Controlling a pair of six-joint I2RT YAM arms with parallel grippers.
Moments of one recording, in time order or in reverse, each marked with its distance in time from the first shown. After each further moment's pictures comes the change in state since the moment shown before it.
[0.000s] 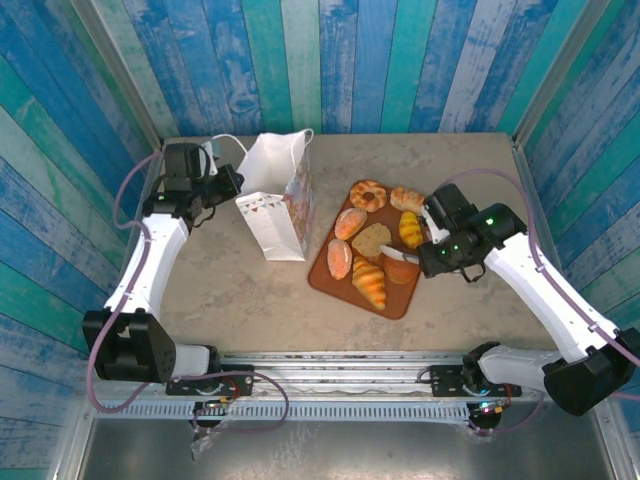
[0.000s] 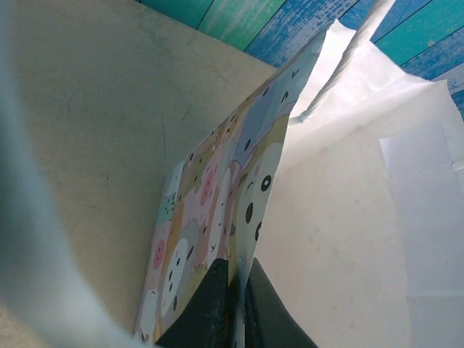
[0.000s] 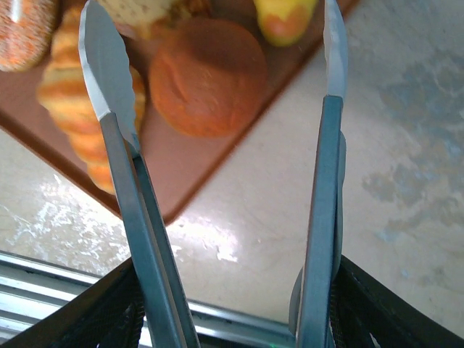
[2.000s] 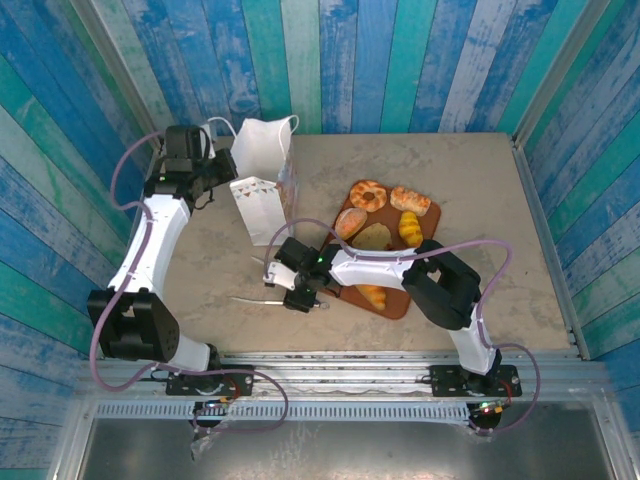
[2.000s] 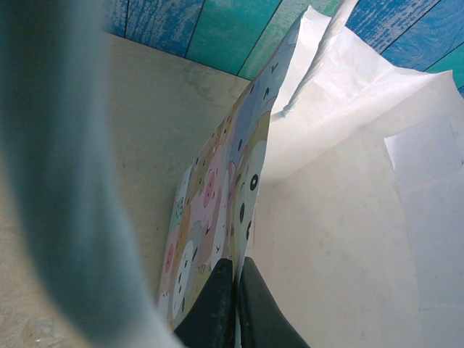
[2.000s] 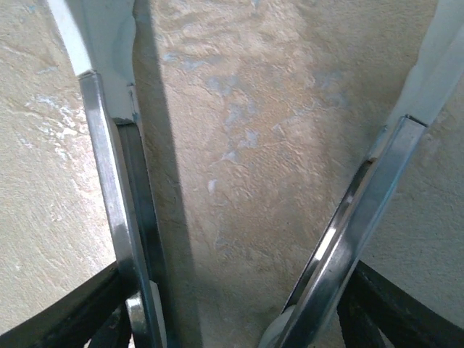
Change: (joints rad) left arm 0.000 0.116 0.160 -0.037 -0.146 0.090; right arm 0.556 0.852 0.160 0.861 -0.202 -0.506
